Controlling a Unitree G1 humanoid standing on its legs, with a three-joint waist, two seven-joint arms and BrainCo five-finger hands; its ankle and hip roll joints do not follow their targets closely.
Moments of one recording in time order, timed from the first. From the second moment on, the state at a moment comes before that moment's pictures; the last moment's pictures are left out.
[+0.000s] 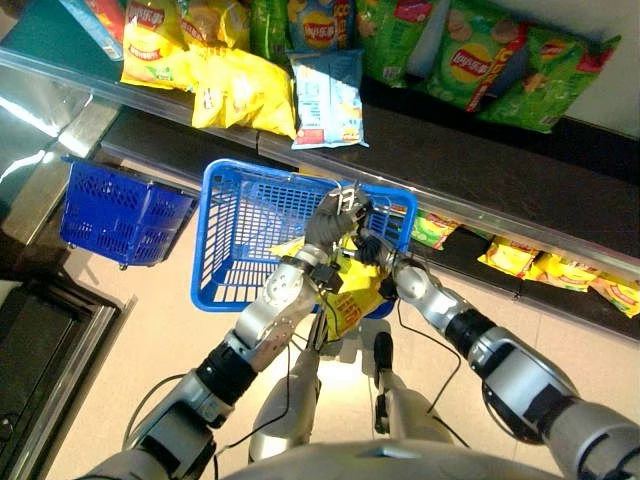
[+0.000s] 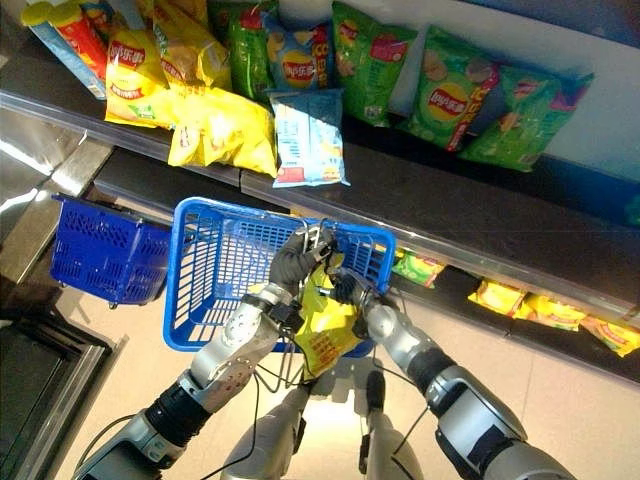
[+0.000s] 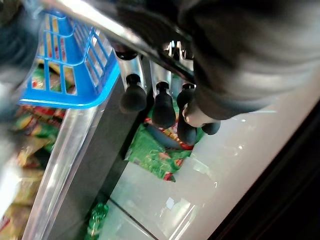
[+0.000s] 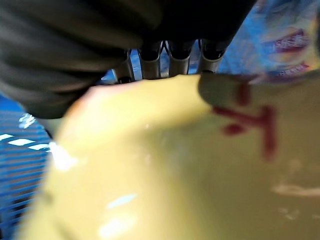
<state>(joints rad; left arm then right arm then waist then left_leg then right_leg) -0.41 0.24 -0.66 0.00 -0.77 -0.14 0.14 -0.71 -0.21 0.73 0.79 -0.22 -0.10 -0.11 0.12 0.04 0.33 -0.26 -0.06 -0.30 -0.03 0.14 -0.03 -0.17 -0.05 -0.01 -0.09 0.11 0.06</state>
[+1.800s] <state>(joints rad) 0.12 0.28 0.02 0.11 -0.64 -0.14 0.14 -0.07 -0.36 -0.08 0.15 0.30 -0.21 0.04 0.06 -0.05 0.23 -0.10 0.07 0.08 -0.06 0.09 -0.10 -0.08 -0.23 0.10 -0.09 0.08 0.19</state>
